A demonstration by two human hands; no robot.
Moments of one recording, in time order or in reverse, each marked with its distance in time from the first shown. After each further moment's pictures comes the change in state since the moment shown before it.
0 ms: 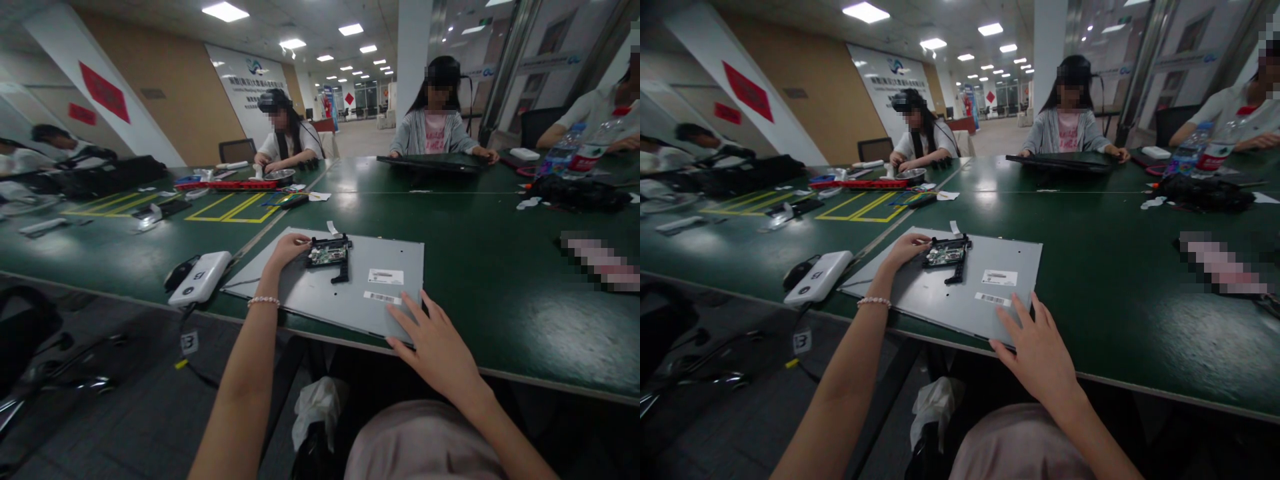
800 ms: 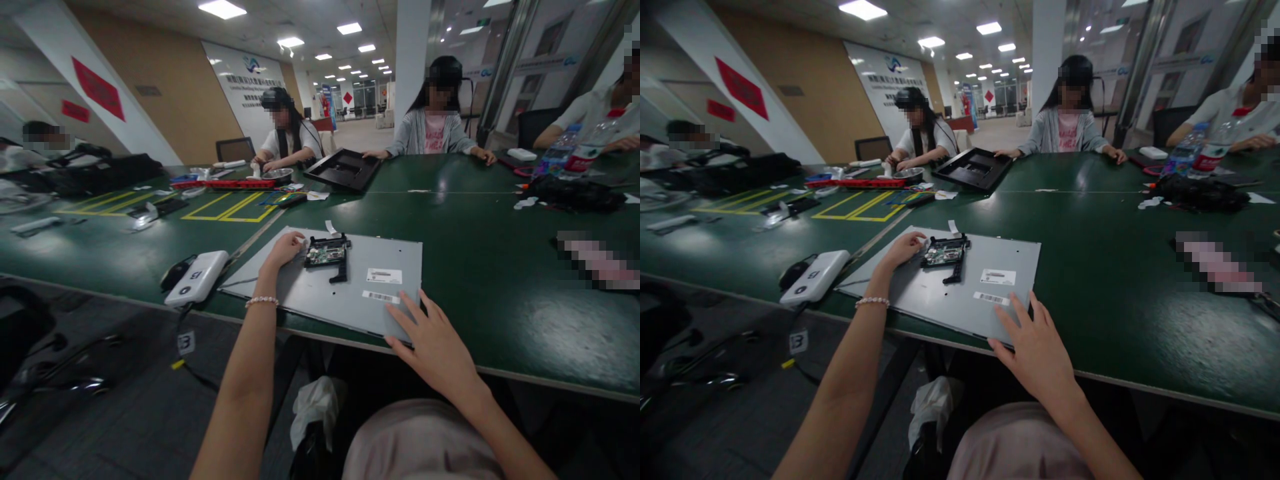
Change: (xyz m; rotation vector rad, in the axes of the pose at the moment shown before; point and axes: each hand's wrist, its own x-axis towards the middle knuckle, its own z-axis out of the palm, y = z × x) left_hand 0.005 -0.007 0.000 0.133 0.012 -0.013; right_hand 0.000 -0.001 -0.002 -0.005 0.003 -0.001
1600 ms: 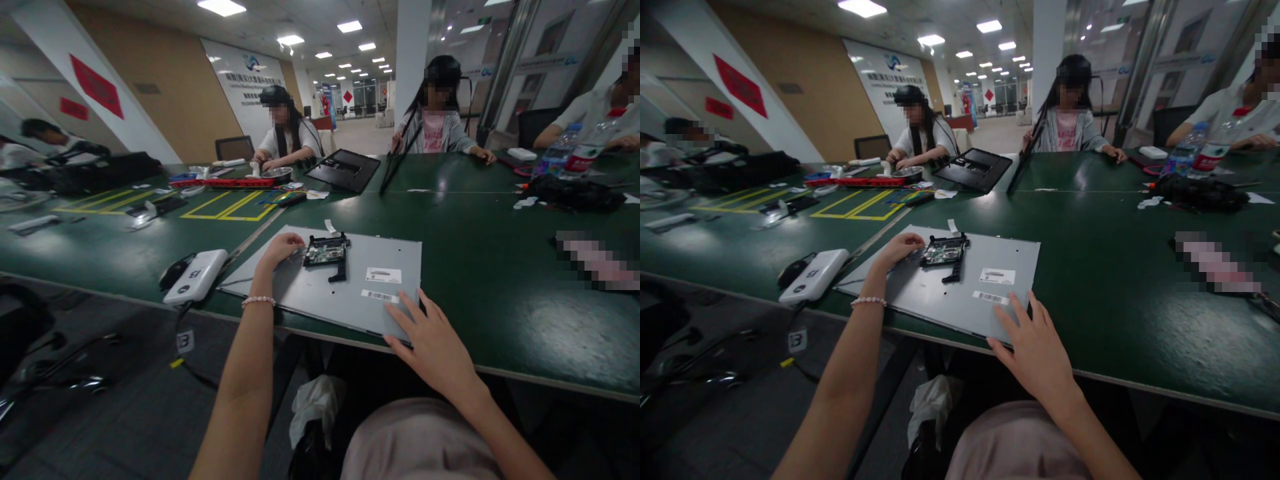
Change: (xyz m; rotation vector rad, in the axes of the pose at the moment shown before) left_hand -0.003 -0.007 -0.005 -0.210 -0.092 -0.019; right_hand 0.000 0.003 0.006 -0.034 0.037 -0.021
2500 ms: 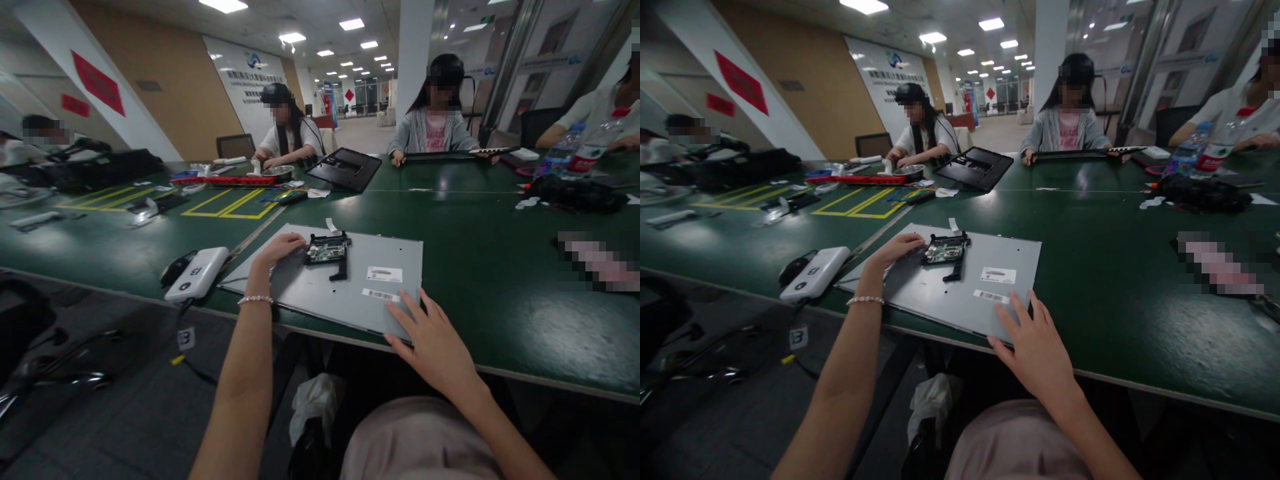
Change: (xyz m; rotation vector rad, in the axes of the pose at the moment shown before) left_hand -0.009 0.007 -0.009 0.001 -0.153 0.058; right_hand 0.000 -0.001 -0.001 0.001 -0.001 0.000
